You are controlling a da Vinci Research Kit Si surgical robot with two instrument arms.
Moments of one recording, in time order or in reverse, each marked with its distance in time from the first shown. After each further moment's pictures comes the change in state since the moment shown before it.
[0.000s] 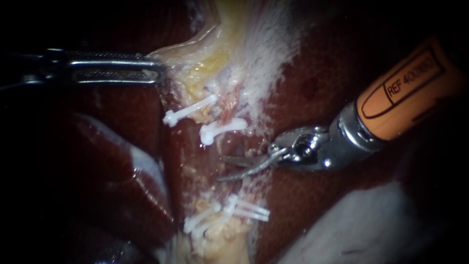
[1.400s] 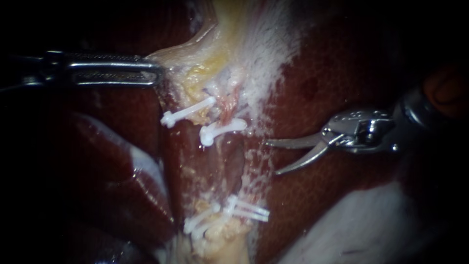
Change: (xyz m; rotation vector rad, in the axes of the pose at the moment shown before) right arm -0.001 0.002 -0.009 -0.167 0.100 -0.455; left arm 0.001 0.000 0.000 0.002 0.000 0.004
